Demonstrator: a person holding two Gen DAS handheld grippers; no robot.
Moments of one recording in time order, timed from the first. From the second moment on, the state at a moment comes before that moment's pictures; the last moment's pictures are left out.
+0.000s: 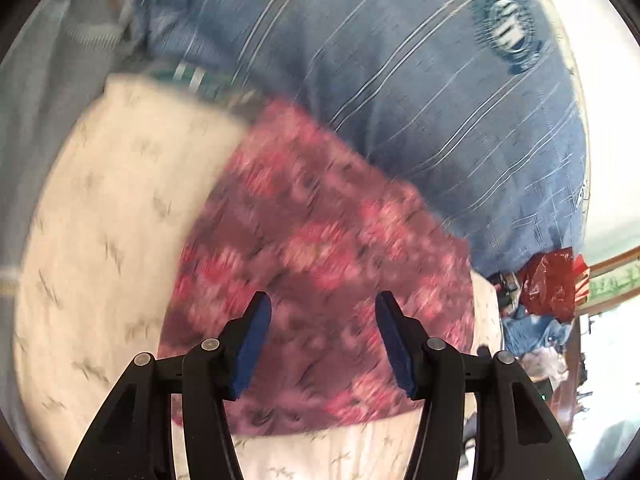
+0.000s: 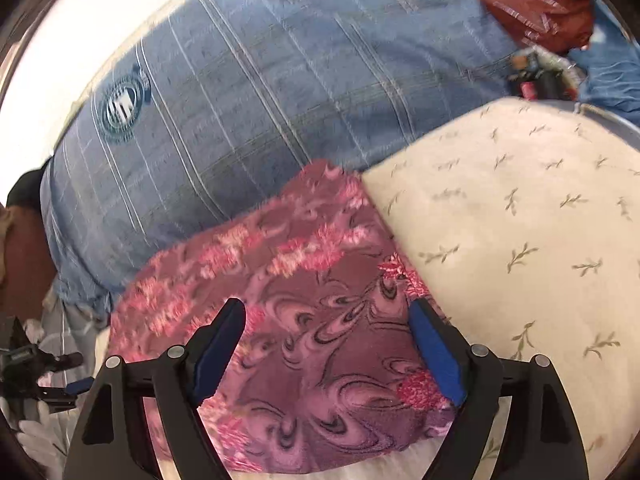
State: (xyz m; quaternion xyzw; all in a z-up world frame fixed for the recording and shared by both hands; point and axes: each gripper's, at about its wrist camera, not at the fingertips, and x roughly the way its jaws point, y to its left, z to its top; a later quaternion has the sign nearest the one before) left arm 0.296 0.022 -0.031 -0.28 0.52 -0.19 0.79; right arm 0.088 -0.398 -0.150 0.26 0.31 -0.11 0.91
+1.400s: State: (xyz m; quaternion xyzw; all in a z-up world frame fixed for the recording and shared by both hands) left arm 0.497 -0.024 -0.093 -0.19 0.61 -0.06 0.76; right arm 0.120 -0.356 -0.159 0.15 0.38 -0.08 0.91
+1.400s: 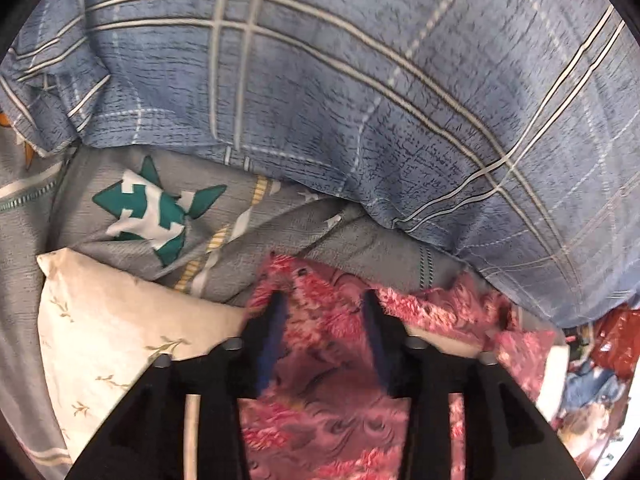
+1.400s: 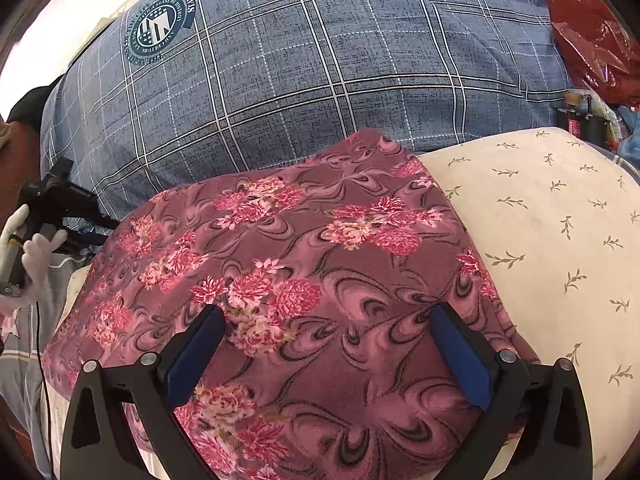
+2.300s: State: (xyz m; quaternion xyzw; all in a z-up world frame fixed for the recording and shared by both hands) left arm 0.448 -0.033 -0.148 -0.15 0.60 -0.06 0.78; right arm 0.128 -0.347 -0.160 0.12 0.40 -0.09 0.90
